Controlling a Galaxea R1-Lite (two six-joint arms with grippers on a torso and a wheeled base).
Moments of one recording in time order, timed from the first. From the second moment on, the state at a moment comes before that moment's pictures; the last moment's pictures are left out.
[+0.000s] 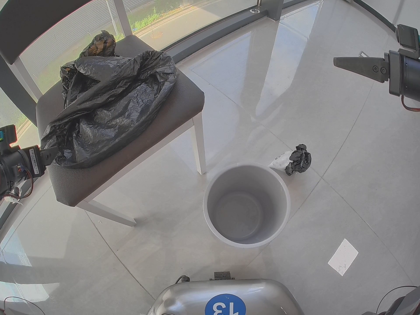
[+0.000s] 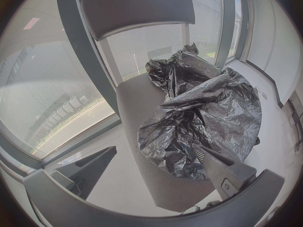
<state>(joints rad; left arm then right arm) -0.02 1.20 -0.82 -0.03 0.24 -0.10 0.41 1.37 -1.43 0.20 0.21 -0.01</state>
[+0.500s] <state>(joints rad) -0.05 1.29 -0.84 -0.07 0.23 -0.10 0.41 1.36 -1.38 0.14 0.21 -0.02</state>
